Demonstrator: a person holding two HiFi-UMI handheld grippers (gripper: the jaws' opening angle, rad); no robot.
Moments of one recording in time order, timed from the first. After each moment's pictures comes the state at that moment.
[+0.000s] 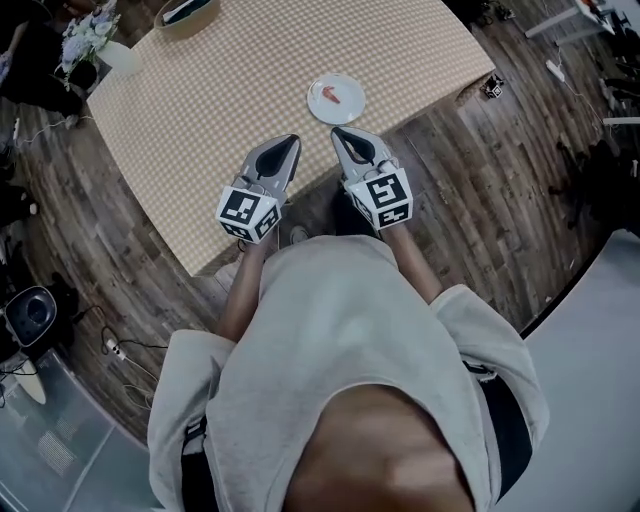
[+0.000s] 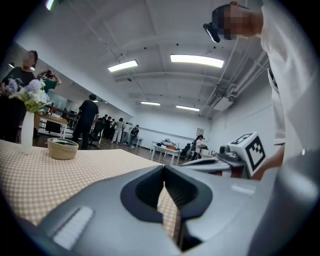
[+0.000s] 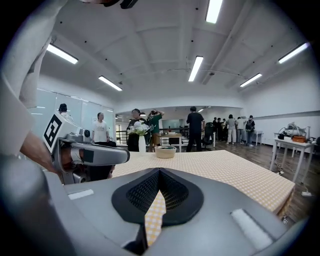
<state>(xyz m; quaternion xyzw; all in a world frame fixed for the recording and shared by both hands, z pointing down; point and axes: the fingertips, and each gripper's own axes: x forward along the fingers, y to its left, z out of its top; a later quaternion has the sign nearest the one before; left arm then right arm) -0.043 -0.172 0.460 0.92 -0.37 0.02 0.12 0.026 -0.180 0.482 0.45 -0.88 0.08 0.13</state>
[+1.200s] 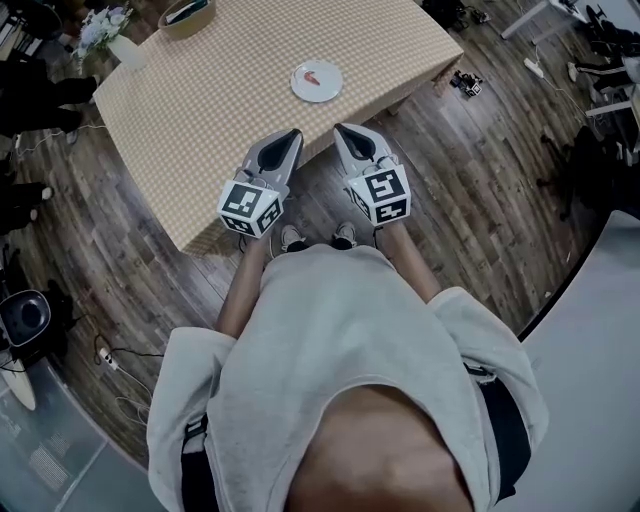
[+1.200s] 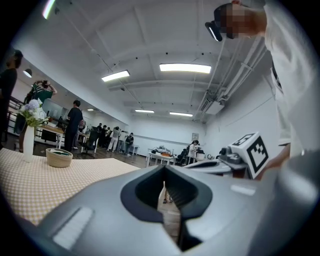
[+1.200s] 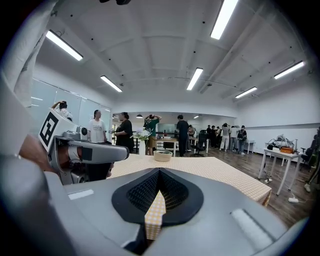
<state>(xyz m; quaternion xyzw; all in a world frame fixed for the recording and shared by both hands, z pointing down) -0.013 -0.063 0.408 0.93 -0.36 -0.01 0.08 0.058 -0.070 0.432 0.48 -0.87 0.04 0.12</state>
